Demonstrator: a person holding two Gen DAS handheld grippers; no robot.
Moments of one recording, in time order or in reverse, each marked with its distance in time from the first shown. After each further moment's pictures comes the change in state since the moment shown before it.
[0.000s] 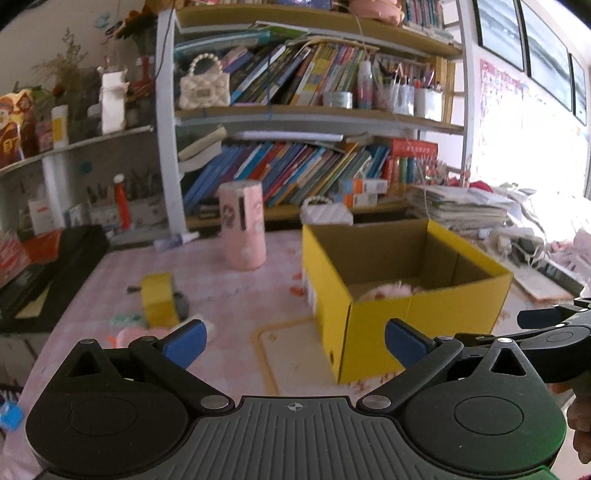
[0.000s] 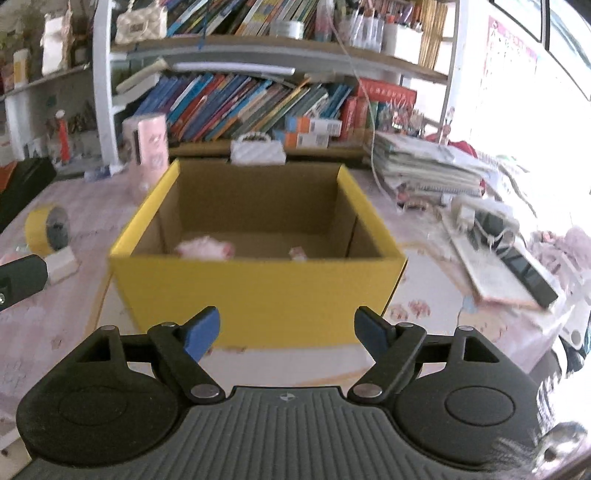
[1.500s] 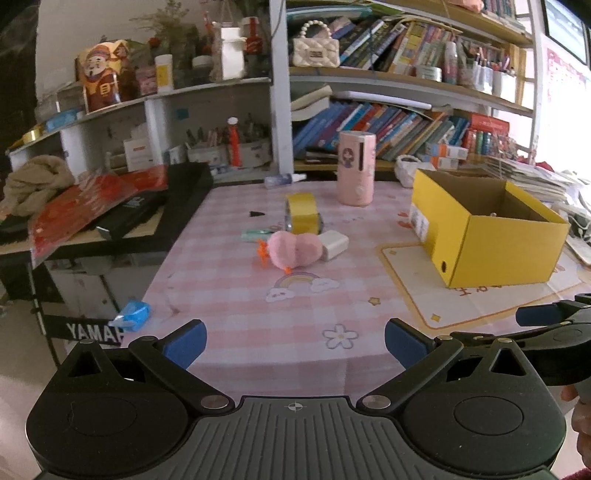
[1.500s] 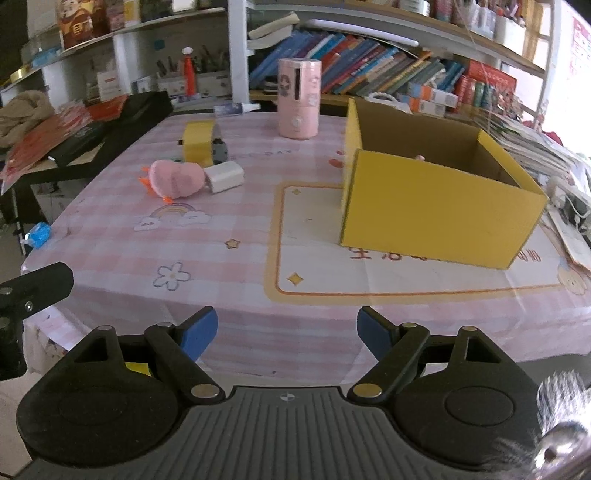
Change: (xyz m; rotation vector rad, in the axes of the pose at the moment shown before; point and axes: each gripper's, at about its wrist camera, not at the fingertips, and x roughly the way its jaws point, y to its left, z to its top) left arm -0.090 0.100 -0.063 -0.088 0.119 0.201; right arm -0.055 0.134 -0.057 -0.128 0.098 0.242
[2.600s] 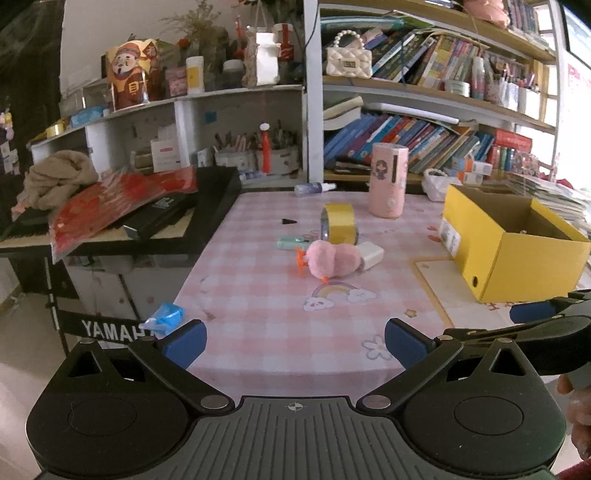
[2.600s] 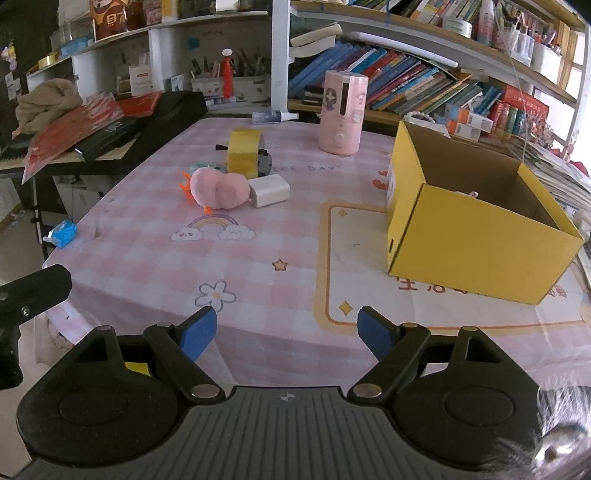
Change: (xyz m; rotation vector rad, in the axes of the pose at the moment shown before) left arm 0.004 0.034 0.001 -0.043 -0.028 0.052; right arm 0.017 0.035 0.021 -0.060 -0.020 0.055
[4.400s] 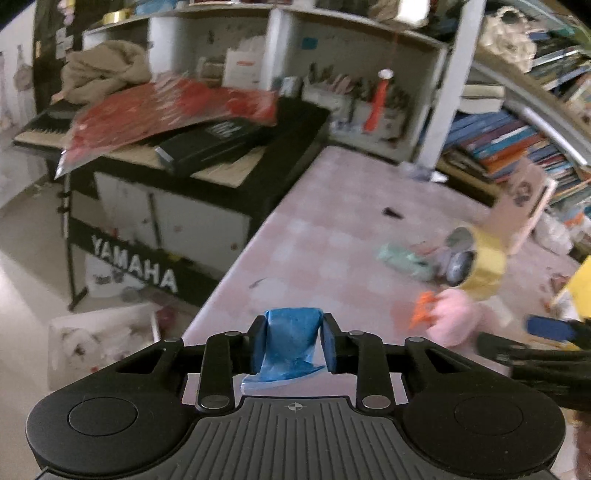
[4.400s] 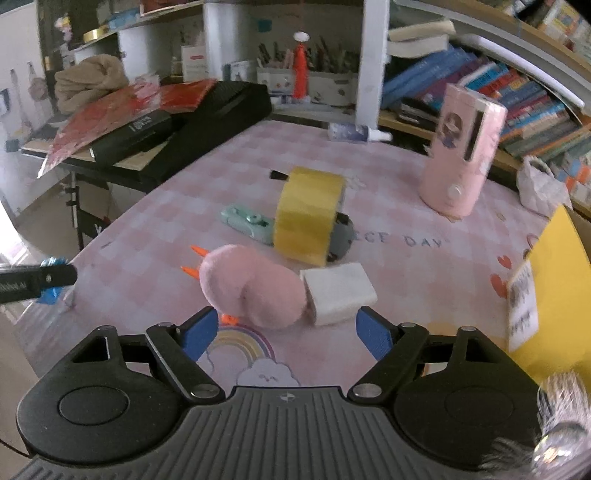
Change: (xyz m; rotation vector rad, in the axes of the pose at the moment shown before) left arm 0.159 0.088 0.047 -0.322 0.183 0.096; right arm 0.160 0.029 0.115 -0.201 0.005 0.220
